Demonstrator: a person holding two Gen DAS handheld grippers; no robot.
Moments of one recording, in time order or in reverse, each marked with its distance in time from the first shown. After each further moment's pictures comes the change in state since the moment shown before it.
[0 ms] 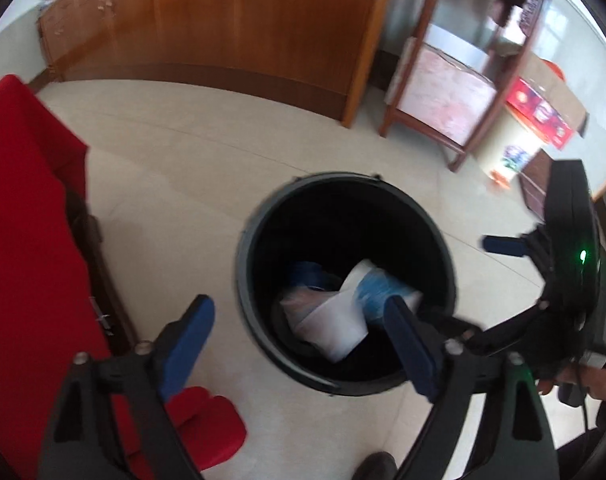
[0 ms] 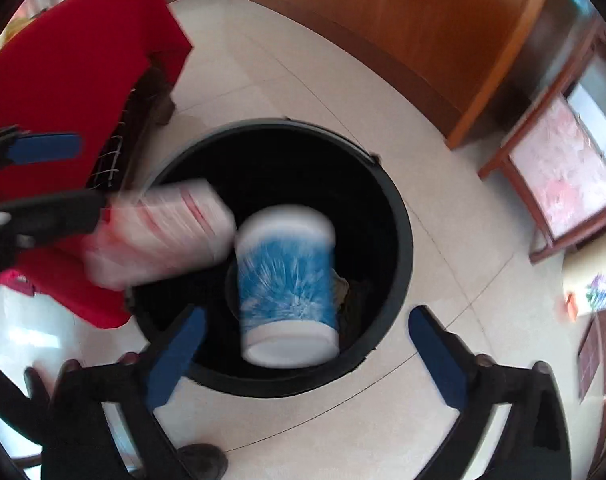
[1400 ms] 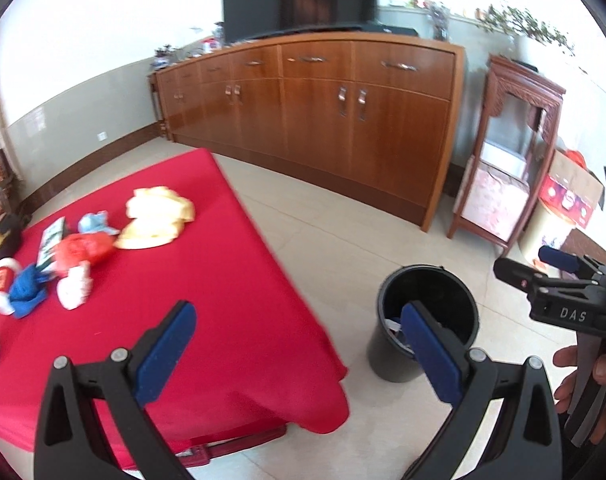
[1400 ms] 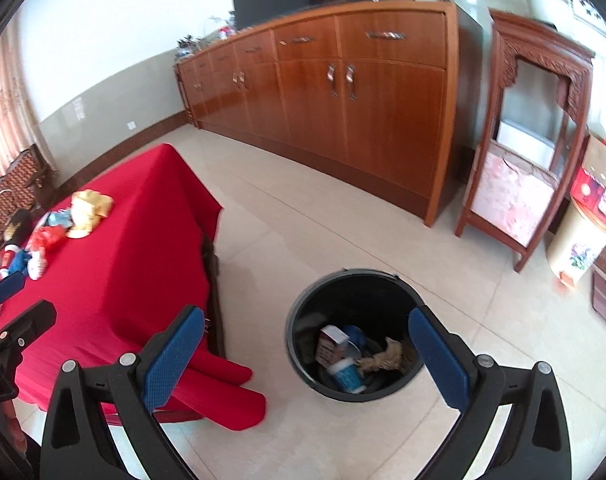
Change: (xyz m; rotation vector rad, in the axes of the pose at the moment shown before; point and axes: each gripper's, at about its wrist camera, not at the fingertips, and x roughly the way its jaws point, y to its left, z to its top) left arm -0.240 0.095 -0.067 -0.135 -0.353 0.260; right arm -0.239 0.120 0.014 0.278 -0.437 0.011
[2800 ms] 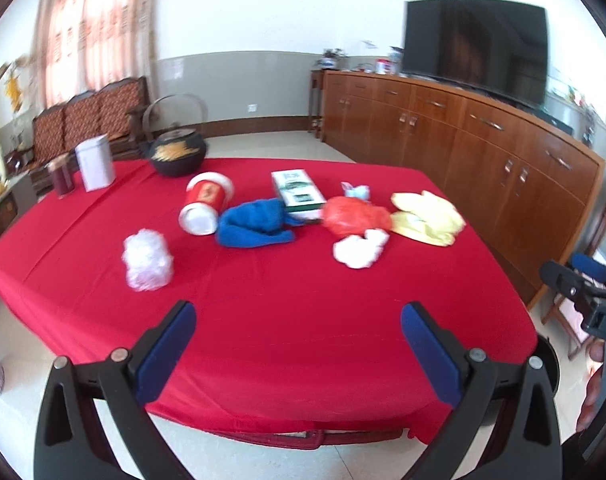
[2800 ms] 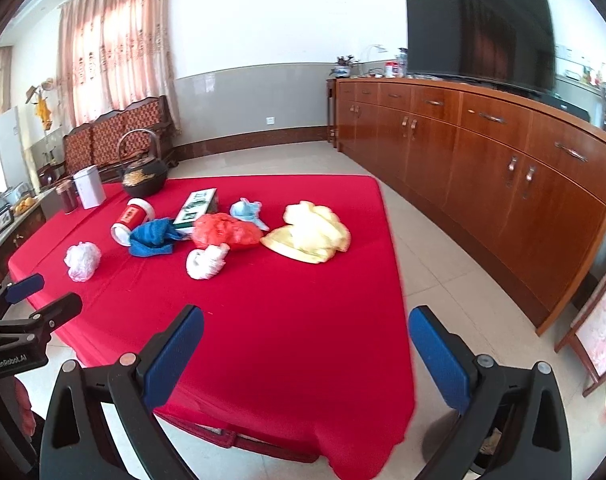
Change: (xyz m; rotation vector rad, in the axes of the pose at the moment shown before) left arm -0.079 0.245 -0.079 -0.389 -0.083 0.344; right arm -0.017 0.292 0.010 -0.367 -0.121 0.333
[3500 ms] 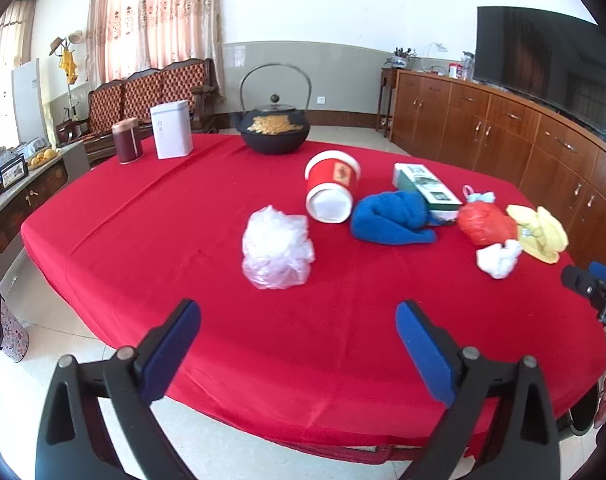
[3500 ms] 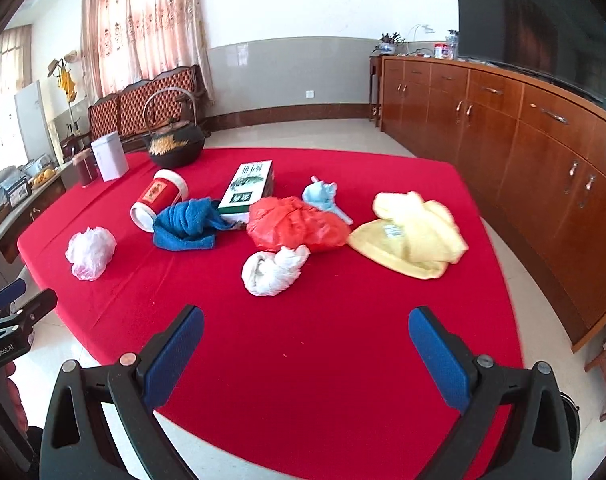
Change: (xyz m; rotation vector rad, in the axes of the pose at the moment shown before) left arm 0.048 0.109 -0.004 -0.091 0.019 0.190; right arm 0.108 0.088 0.019 -0.068 0.101 0.108
